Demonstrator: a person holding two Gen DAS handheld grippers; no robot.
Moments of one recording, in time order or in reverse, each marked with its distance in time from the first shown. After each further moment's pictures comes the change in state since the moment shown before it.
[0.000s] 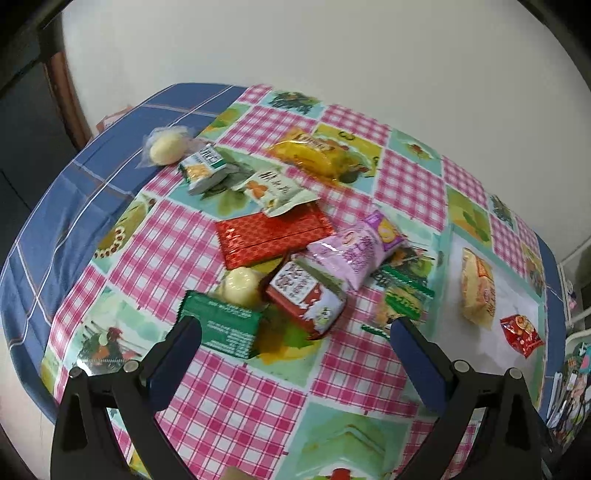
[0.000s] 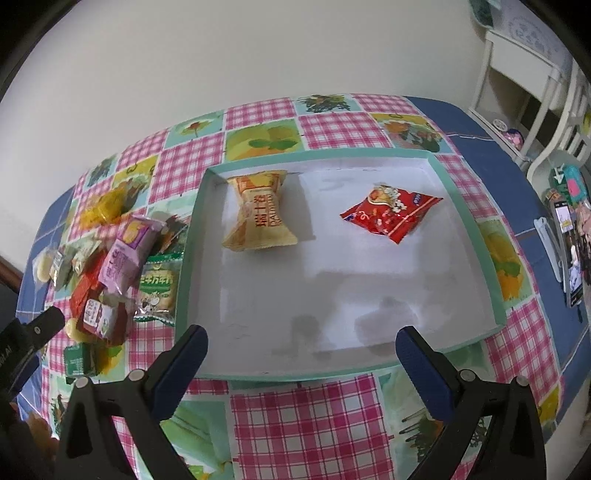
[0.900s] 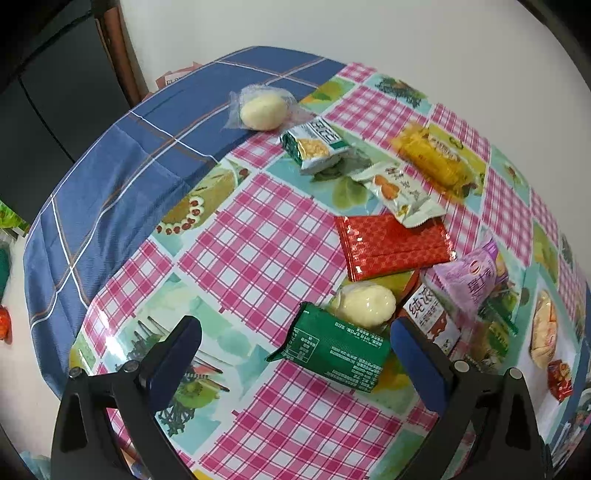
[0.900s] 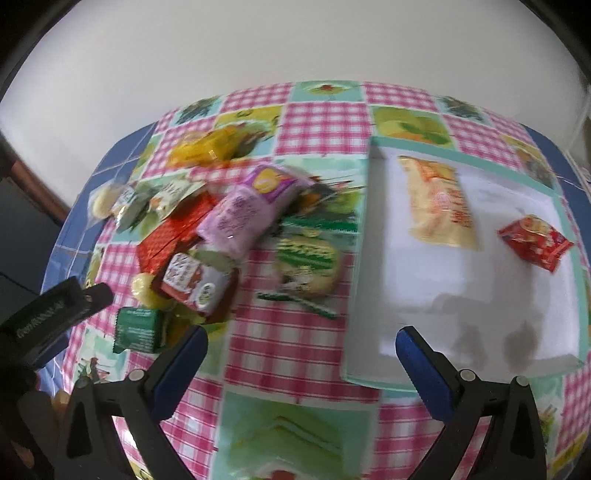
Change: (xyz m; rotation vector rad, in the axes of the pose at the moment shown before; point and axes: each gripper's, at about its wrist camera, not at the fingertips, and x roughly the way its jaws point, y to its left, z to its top) left arm 0.033 0.081 0.017 -0.158 0.098 0.168; right arm 0.029 0.122 -0.015 -0.232 0.072 0.203
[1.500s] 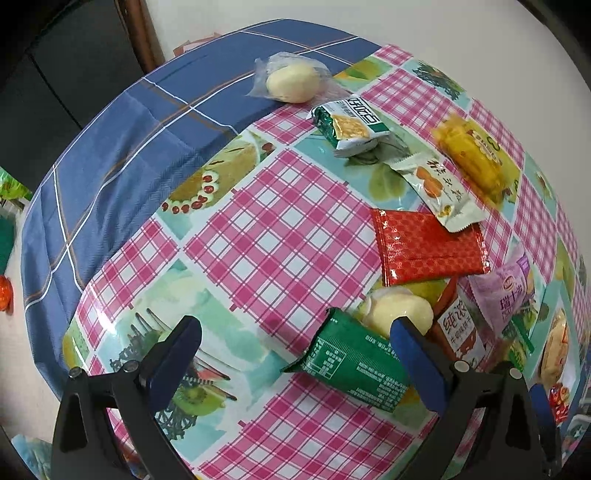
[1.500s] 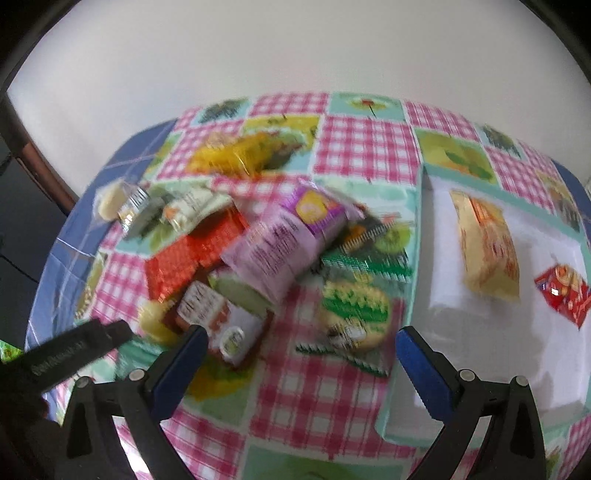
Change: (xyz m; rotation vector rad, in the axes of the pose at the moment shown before) left arm 0.028 0.023 0.013 -0.100 0.084 0.027; right arm 0.020 0.033 0.030 -0.102 -0.088 0.023
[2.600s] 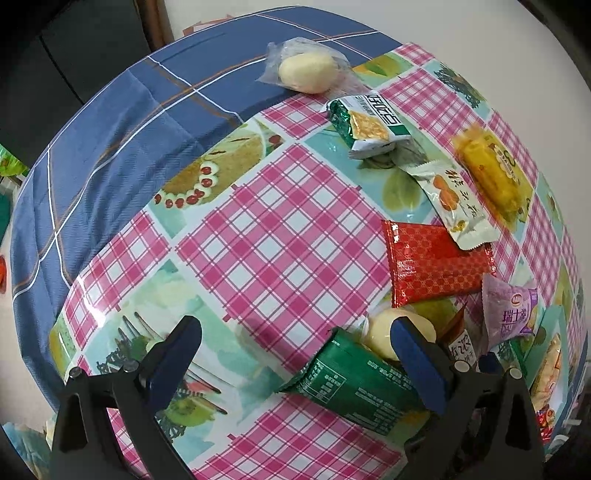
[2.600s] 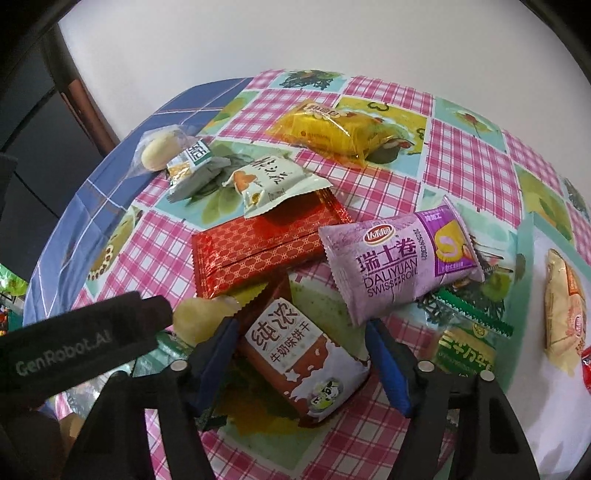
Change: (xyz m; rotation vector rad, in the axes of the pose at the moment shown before) left arm 0.027 0.020 0.035 -0.071 0.052 -0.018; right arm 0.047 0.053 0.001 -0.217 0.091 0.112
